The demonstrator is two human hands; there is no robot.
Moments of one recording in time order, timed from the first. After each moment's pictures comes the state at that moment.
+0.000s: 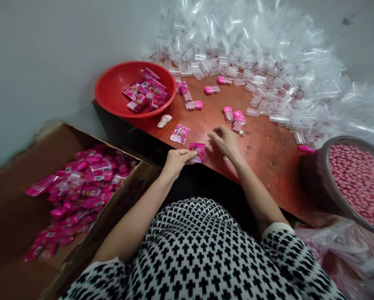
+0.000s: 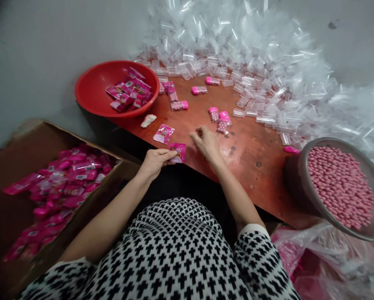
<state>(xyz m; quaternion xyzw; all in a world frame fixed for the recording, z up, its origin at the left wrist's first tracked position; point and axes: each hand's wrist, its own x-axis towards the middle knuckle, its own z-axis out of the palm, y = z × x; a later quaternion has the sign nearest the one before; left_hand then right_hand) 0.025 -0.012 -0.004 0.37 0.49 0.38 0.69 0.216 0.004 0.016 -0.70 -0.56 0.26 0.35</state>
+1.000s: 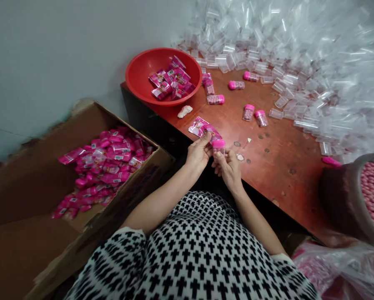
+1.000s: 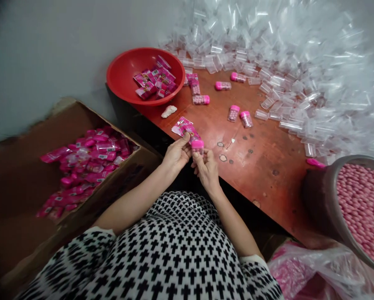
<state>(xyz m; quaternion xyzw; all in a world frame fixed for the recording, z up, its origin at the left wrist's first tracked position) 0.057 -0.015 0.011 0.05 0.37 0.53 0.76 0.151 -0.080 0.009 -0.61 -0.41 0.49 0.47</state>
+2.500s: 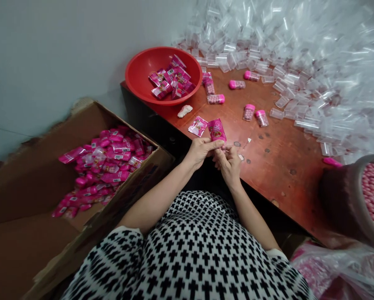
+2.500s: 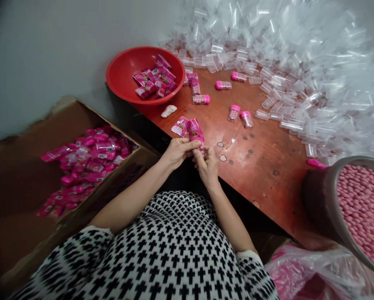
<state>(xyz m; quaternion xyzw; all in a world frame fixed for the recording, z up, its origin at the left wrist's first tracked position) 0.047 -0.013 0.017 0.31 0.38 0.41 0.77 0.154 -0.068 -0.002 -0.57 -0.41 0.47 0.54</state>
